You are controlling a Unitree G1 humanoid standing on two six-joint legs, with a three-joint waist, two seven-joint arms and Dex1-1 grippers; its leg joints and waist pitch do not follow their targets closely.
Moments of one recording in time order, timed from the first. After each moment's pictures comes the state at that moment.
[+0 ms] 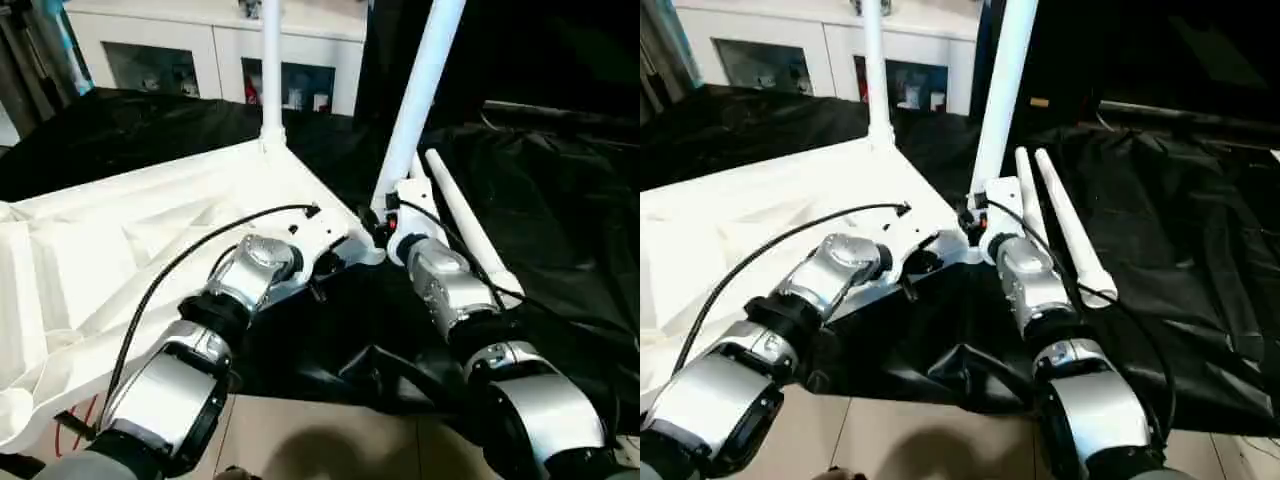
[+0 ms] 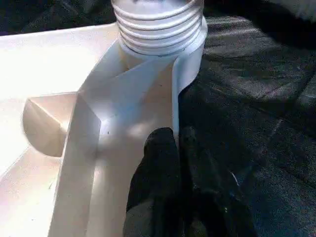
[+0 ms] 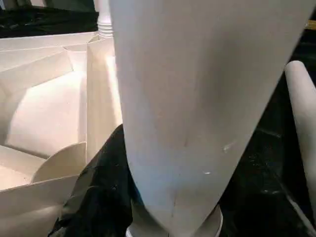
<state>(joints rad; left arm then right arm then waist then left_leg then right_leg) -0.86 0.12 -0.29 0.94 0.14 0.24 -0.68 -0.81 -0.04 -0.02 1.04 0.12 -0.02 0.22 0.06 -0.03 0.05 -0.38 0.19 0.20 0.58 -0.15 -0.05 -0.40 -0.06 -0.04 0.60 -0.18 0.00</state>
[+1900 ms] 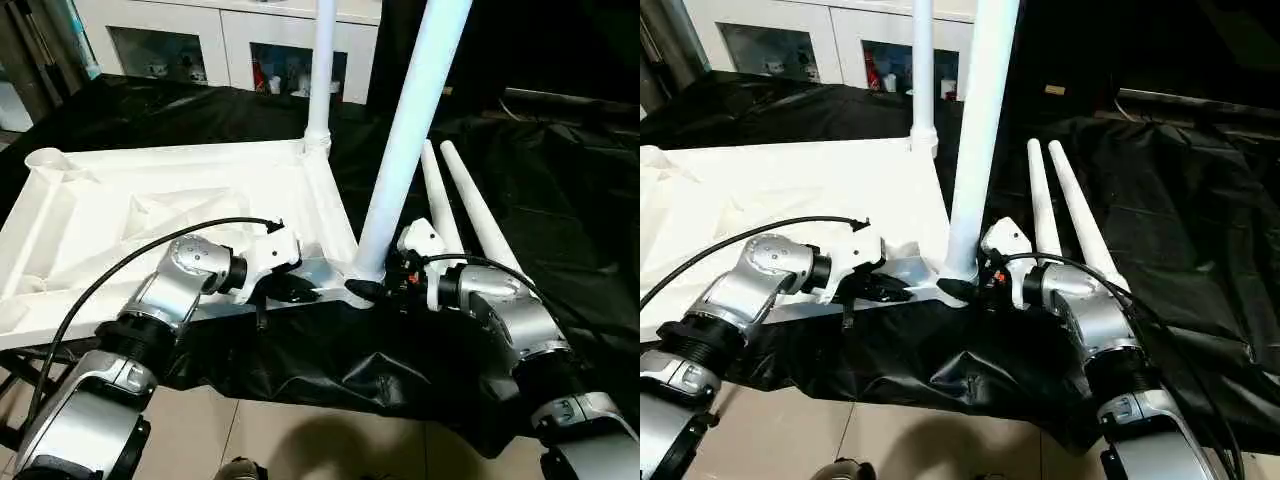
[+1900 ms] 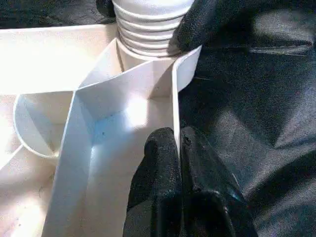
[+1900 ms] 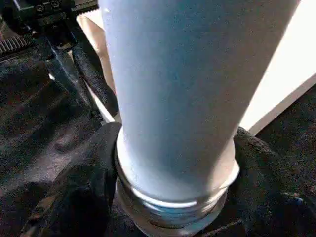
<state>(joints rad) -0.68 0.39 -0.31 0.65 0.04 0.06 -1.22 -0.54 -0.30 0.16 0.58 0.12 0.11 1.01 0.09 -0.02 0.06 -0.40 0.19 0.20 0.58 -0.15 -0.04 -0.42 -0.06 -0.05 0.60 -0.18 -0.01</state>
